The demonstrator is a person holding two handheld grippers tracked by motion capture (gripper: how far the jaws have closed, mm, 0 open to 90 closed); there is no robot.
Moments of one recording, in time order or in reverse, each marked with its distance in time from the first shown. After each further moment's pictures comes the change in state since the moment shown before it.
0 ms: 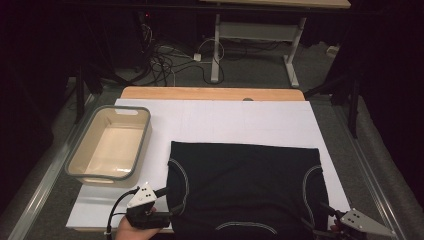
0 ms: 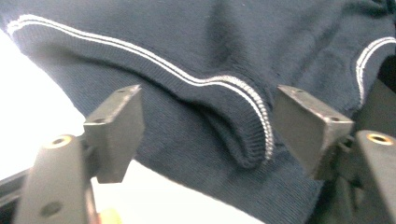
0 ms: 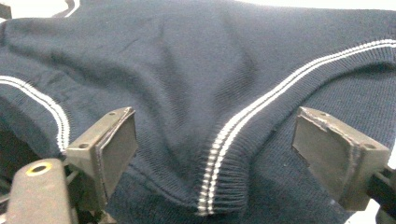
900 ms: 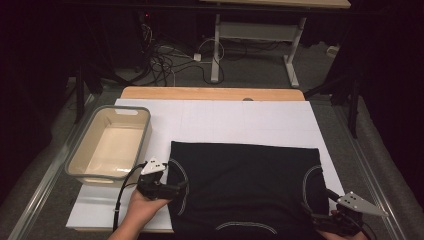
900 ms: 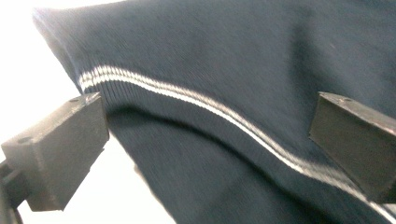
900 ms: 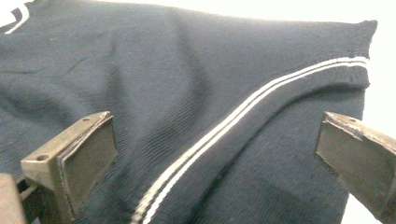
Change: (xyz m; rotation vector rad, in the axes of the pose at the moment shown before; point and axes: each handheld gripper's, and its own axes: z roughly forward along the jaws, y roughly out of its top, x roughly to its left) left arm 0.048 0.042 0.045 0.025 0.100 -0.074; right arm -0.025 0.017 0.025 -0.001 -0.085 0.027
